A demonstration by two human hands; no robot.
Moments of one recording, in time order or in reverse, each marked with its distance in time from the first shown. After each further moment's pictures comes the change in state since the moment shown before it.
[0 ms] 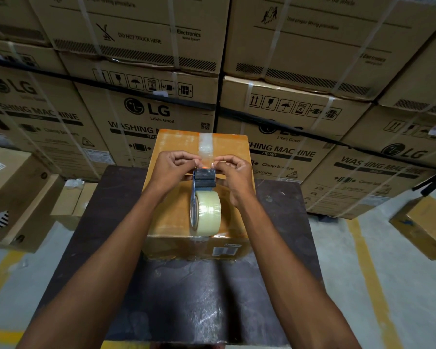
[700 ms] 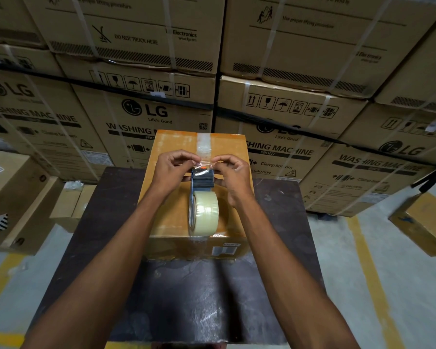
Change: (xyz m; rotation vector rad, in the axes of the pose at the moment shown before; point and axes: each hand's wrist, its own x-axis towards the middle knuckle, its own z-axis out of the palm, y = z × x) left_hand -0.003 0.000 0.007 0.025 0.035 0.081; right_hand -0.003 0.001 0.000 0.004 -0.005 -0.024
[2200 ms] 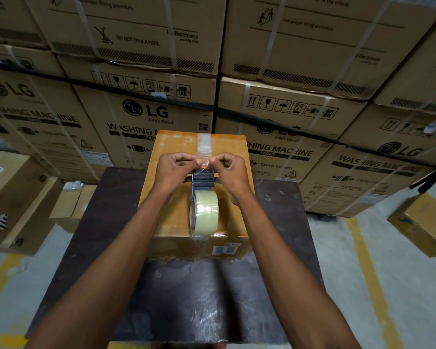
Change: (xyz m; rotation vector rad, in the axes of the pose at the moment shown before) left_hand -0.002 0.003 0.006 -0.038 0.055 -0.111; right_hand 0.008 0.001 0.005 -0.339 -0.027 -0.160
